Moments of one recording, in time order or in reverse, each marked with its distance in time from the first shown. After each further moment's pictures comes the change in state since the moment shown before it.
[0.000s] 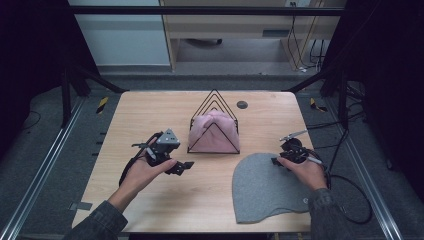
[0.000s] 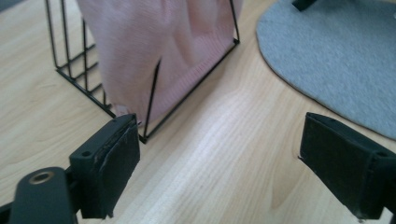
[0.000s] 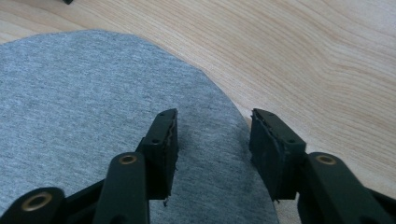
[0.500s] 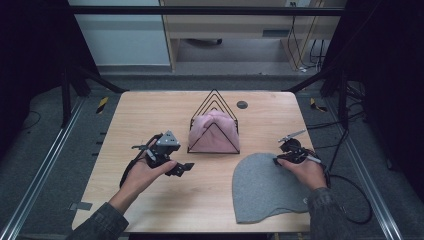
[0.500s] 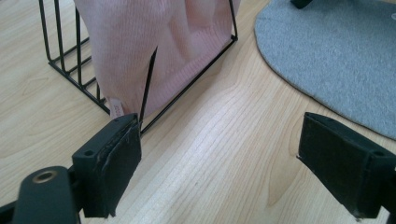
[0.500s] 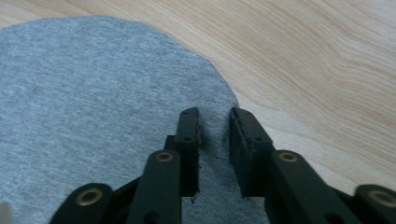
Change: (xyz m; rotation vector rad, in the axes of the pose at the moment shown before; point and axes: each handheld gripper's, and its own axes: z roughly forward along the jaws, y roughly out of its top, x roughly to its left) left arm -0.001 -0.006 0.003 0.013 -0.018 -0.014; right arm 0.002 0.001 0.000 0.038 0.011 -0.032
